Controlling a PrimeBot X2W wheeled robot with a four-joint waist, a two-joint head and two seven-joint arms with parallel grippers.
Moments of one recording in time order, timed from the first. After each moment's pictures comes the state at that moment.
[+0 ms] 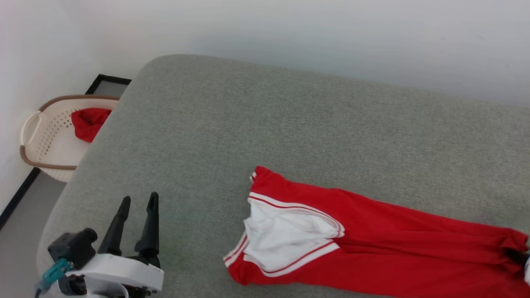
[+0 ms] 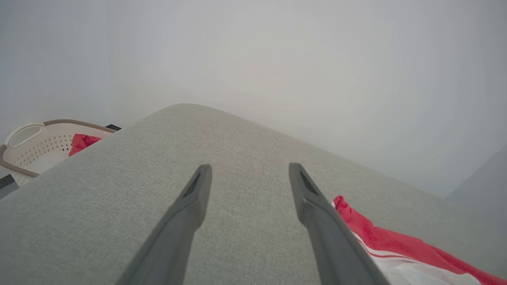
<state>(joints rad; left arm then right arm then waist) -0.12 0.25 -0.08 0.26 -0.62 -0.13 -0.26 -0.19 -0.38 -0.22 0.30 0.54 0.13 0.90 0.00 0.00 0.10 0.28</state>
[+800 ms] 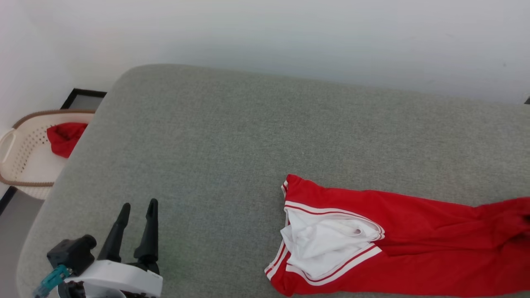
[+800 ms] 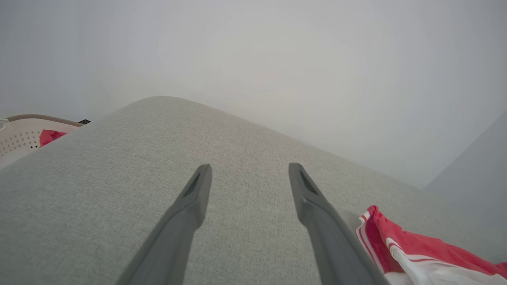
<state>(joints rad) -0.10 0.26 -0.09 0.25 -0.63 -0.13 -0.26 -0.30 -0.50 -0.22 0.33 0.61 0.13 0.90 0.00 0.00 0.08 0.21</state>
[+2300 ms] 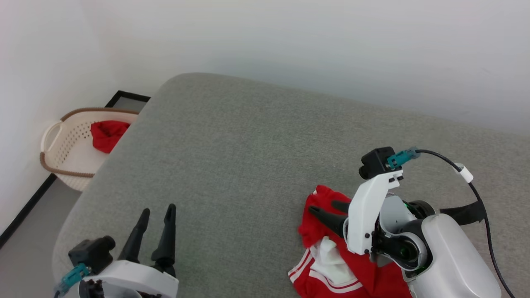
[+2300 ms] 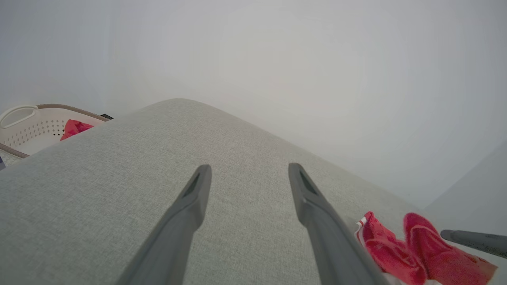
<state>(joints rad) -0.12 0.23 -0.15 0.31 -0.68 -0.13 -0.26 -0.44 -0.05 0.29 0.29 0.62 0.13 0.77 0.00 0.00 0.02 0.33</state>
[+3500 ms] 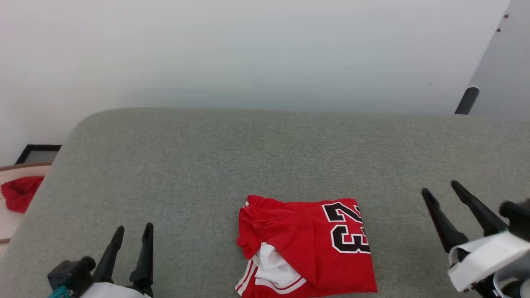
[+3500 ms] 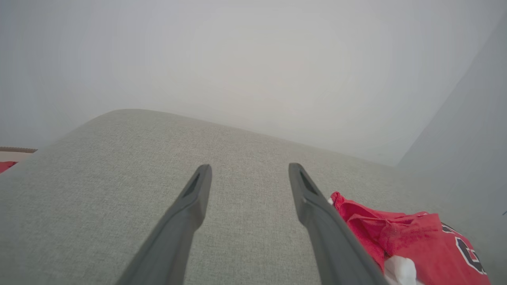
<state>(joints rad) -0.01 0.26 -0.05 0.24 -0.54 -0.13 -0.26 -0.12 -0.42 0.22 0.01 0.55 0.13 0.02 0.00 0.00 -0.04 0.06</state>
